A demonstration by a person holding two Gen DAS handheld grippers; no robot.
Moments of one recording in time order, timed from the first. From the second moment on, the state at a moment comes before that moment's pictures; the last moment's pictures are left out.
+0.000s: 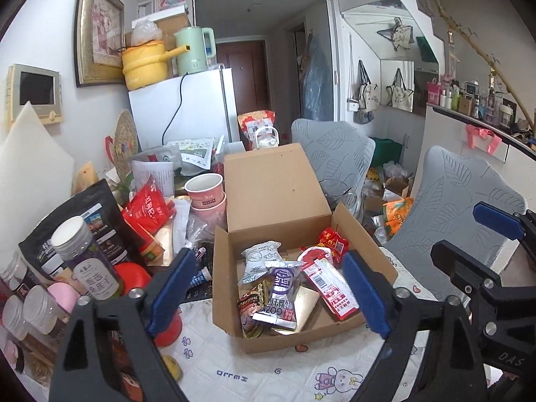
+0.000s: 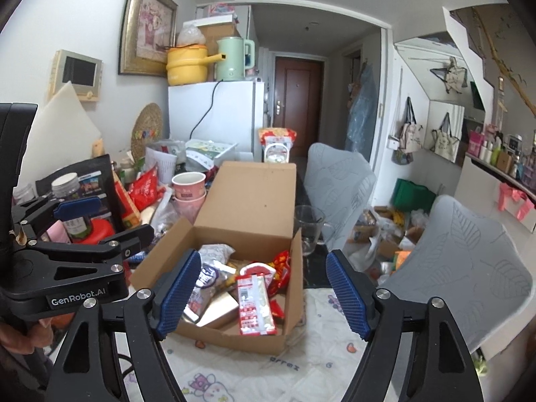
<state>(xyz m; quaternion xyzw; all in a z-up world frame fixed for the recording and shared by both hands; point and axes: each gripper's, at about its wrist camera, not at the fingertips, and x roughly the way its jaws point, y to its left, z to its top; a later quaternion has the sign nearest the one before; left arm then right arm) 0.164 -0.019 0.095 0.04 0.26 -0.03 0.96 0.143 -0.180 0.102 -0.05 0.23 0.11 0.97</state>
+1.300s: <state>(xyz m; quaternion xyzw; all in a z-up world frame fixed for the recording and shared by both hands) 0.058 -0.017 0.042 0.02 0.30 -0.06 0.95 0.035 -0.195 0.047 -0.01 0.27 0.09 0.96</state>
